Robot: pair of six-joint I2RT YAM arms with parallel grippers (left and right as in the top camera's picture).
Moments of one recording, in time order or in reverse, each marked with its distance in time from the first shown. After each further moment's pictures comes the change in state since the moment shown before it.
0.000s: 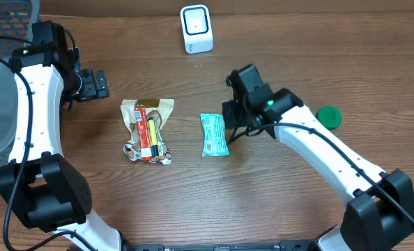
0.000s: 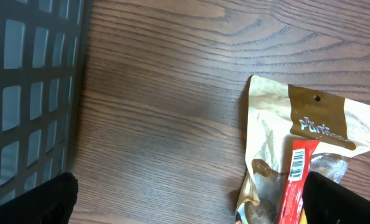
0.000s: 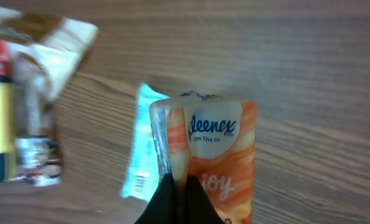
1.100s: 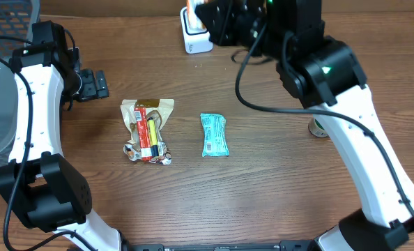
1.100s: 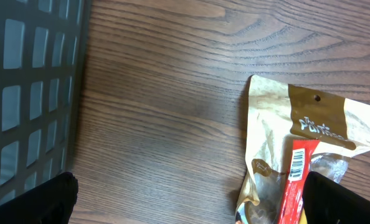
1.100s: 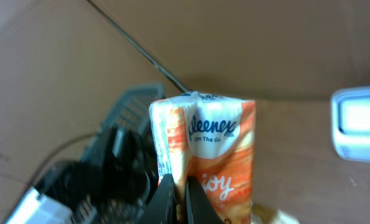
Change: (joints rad) left arm 0.000 0.000 0.000 0.000 0.000 0.000; right arm -0.050 0.026 0.709 0.122 -0.300 0.259
